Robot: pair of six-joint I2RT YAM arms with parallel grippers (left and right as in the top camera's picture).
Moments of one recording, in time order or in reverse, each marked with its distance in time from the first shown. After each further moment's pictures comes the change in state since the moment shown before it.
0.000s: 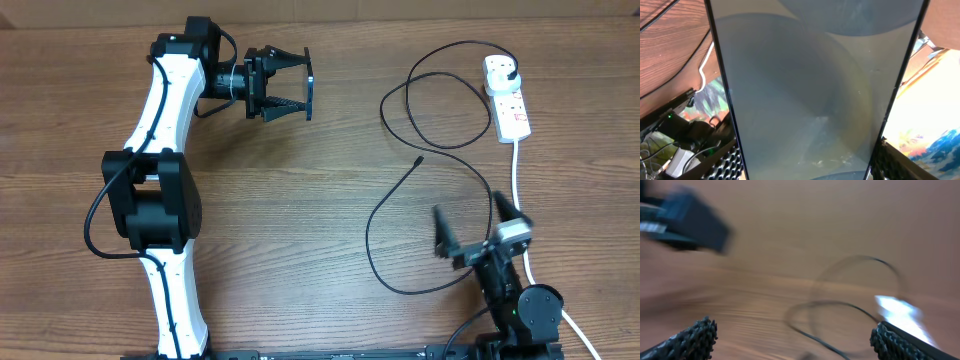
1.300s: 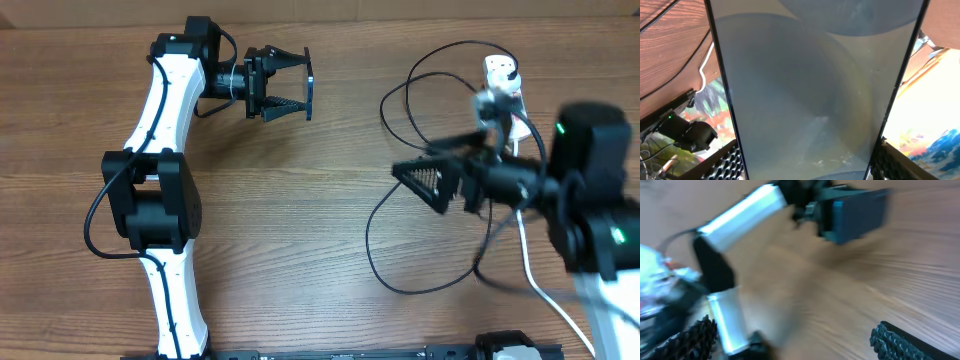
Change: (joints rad) left arm 0.000 0.000 0.000 0.004 0.000 0.000; right arm 0.006 1.091 1.292 -0.919 -0.657 0.144
